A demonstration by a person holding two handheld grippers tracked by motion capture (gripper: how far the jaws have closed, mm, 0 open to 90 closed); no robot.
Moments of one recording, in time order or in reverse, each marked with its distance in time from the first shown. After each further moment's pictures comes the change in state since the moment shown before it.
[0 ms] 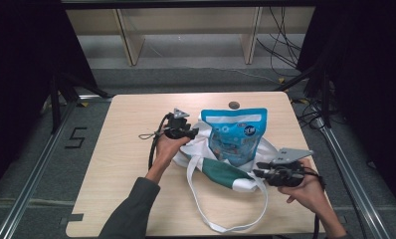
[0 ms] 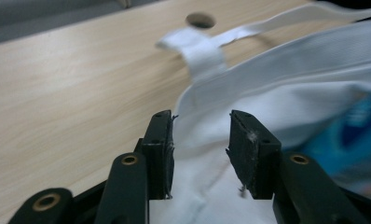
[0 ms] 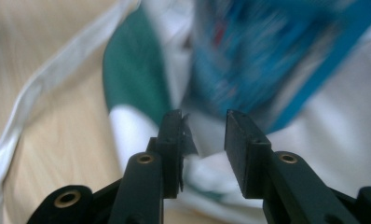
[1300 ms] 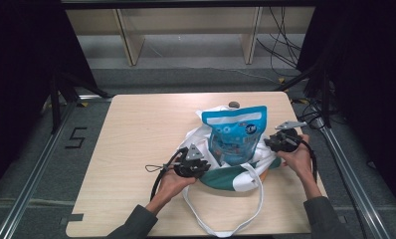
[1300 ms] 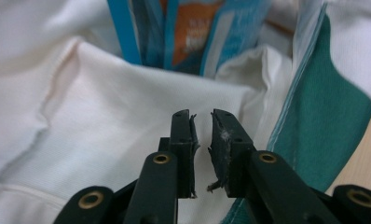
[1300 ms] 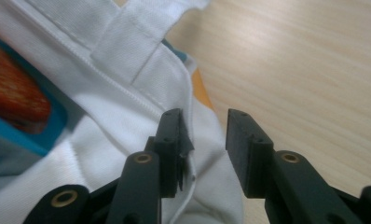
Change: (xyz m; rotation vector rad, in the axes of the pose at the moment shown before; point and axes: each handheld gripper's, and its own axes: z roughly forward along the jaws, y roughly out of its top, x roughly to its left) left arm -0.067 -0.066 -0.008 0.088 -0.168 0.213; right arm -0.114 -0.013 0.065 0.113 -0.297 0.216
